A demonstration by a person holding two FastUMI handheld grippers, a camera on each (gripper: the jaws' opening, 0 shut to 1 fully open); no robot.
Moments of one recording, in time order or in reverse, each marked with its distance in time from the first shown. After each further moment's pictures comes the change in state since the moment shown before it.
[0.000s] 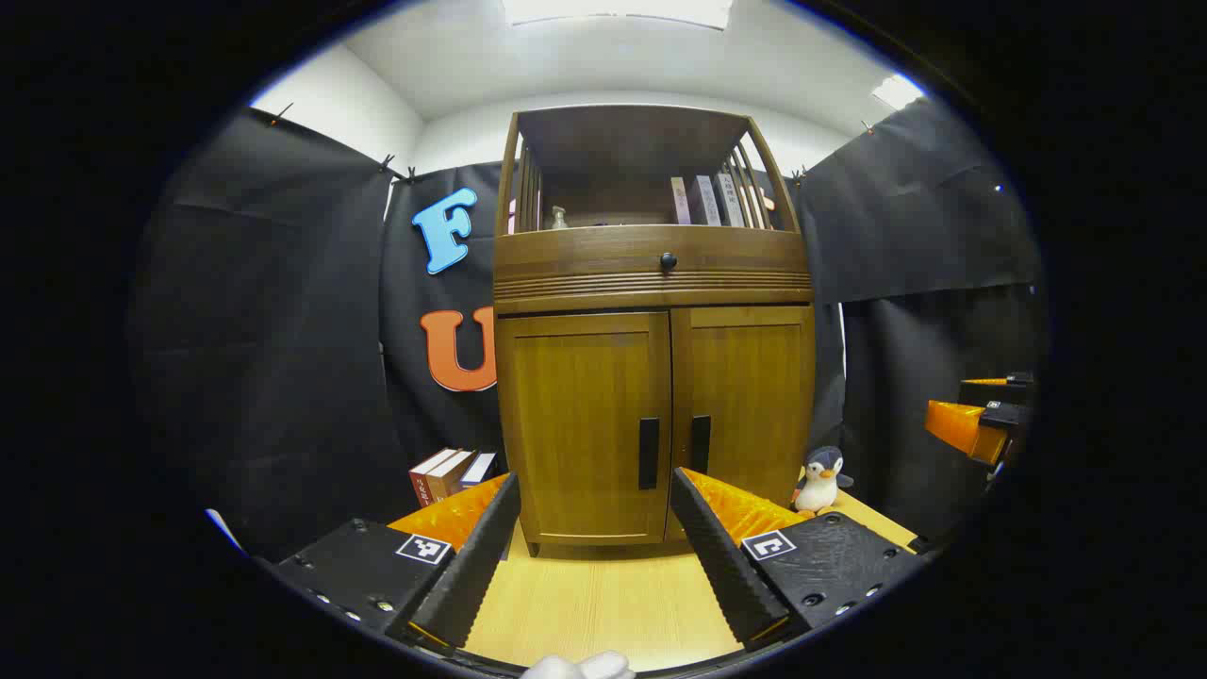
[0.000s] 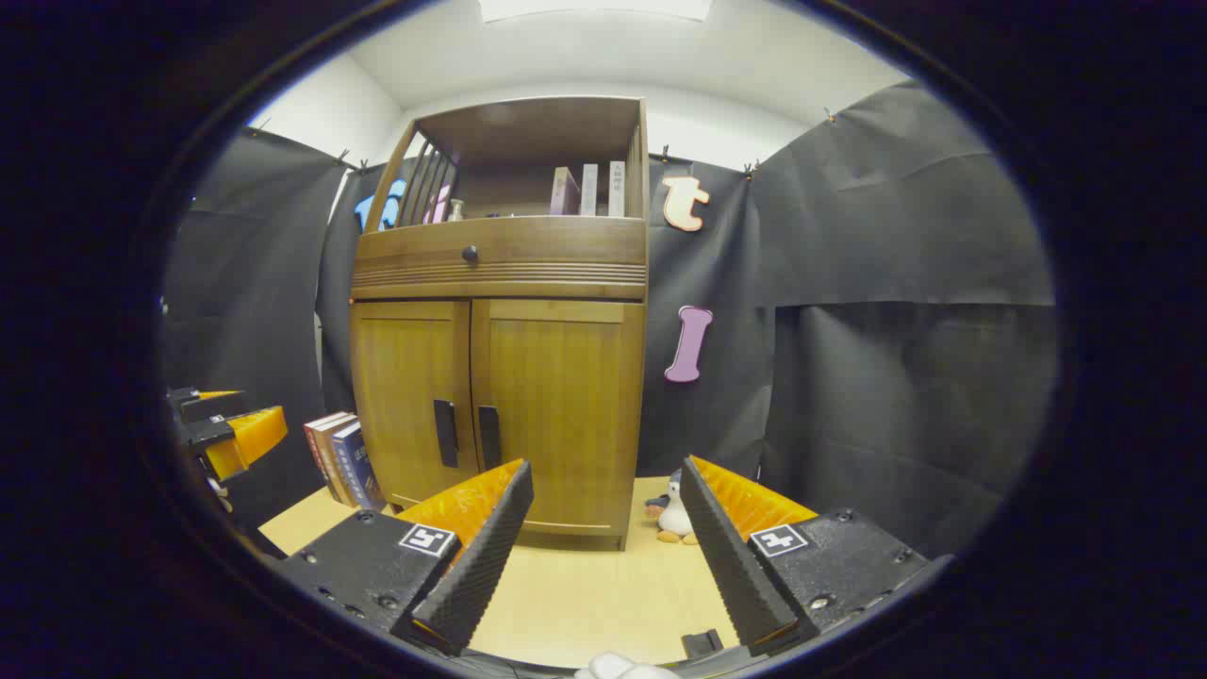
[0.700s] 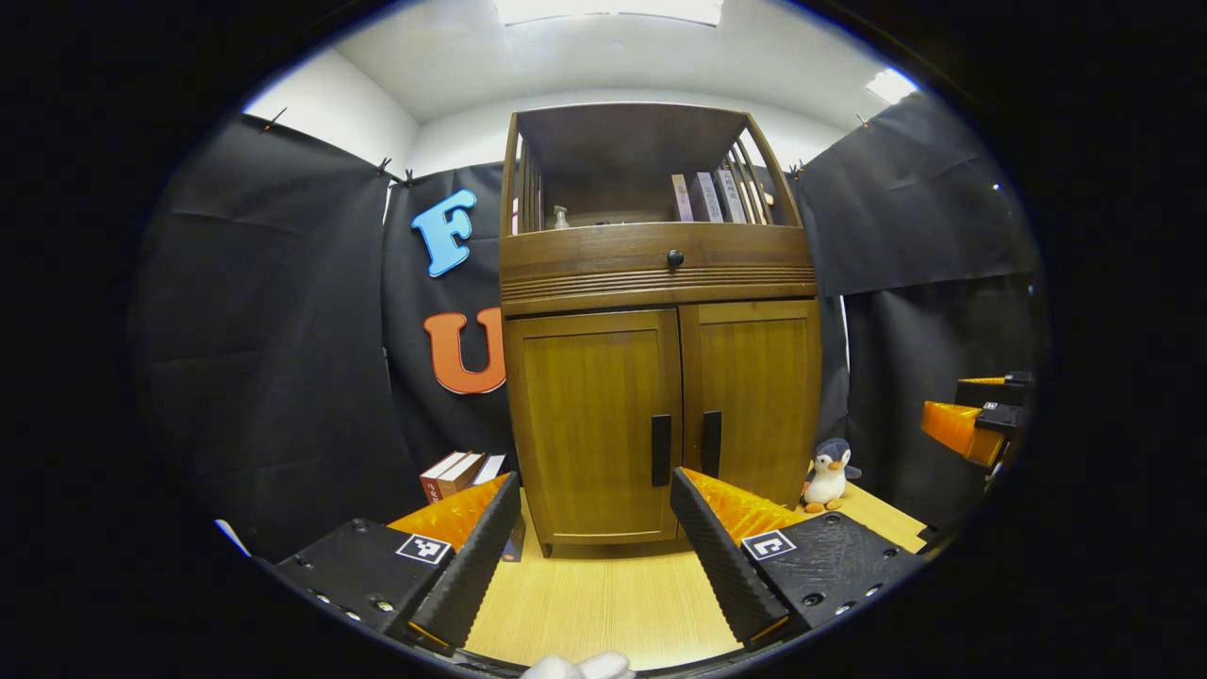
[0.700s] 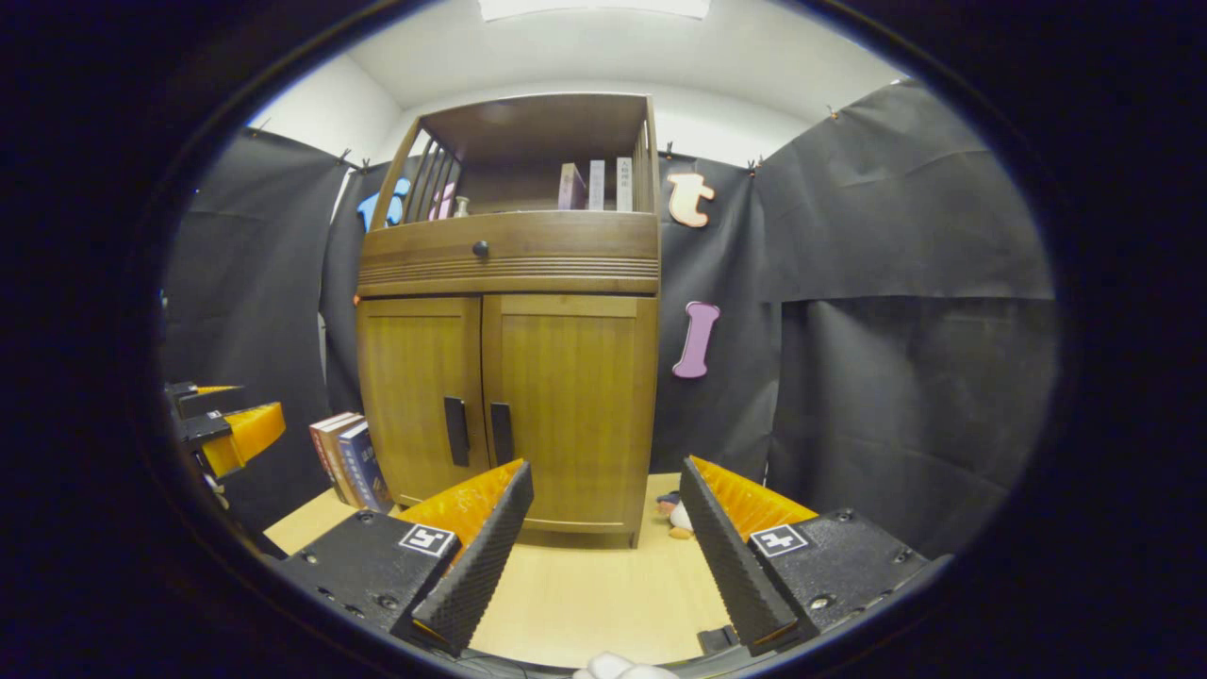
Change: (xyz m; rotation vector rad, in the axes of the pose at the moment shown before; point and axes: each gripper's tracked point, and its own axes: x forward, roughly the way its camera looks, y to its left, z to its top) left arm 0.001 0.017 0.002 0.022 0.005 0.006; right arm 0.009 0.018 -0.010 0.007 0.014 0.009
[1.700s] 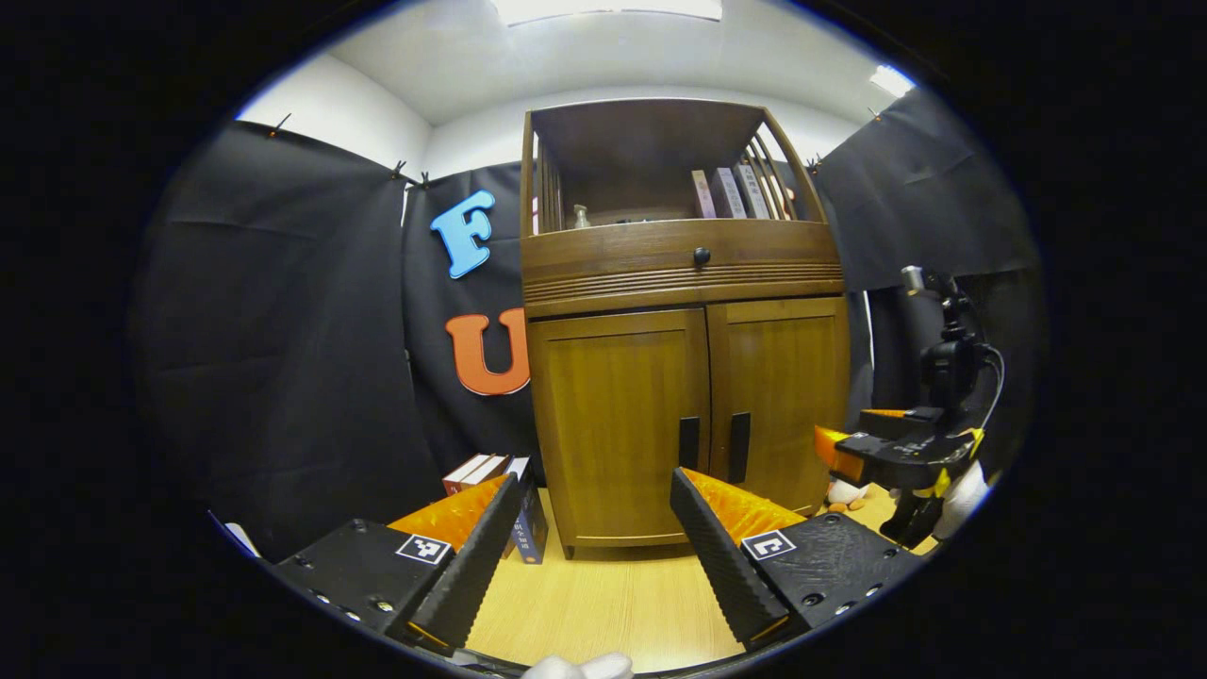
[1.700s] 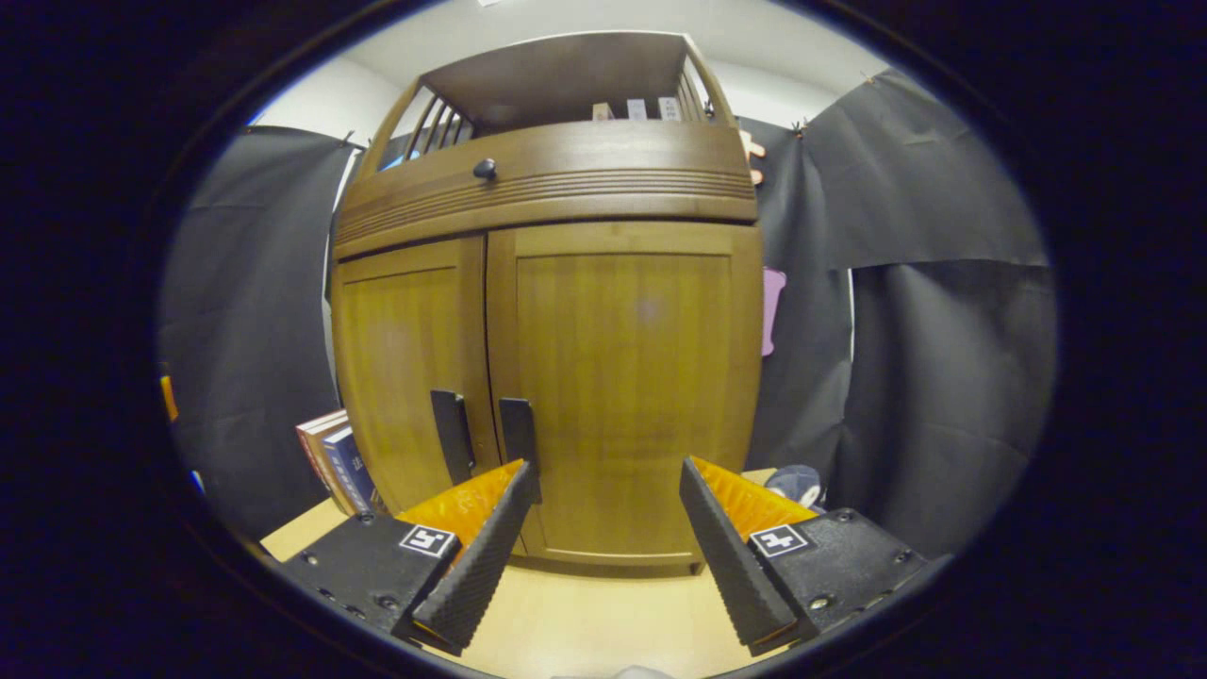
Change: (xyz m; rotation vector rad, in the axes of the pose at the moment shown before) left arm 0.011 0.018 0.005 0.000 0.016 0.098; right arm 0.193 0.068 -0.041 0.022 0.067 0.126
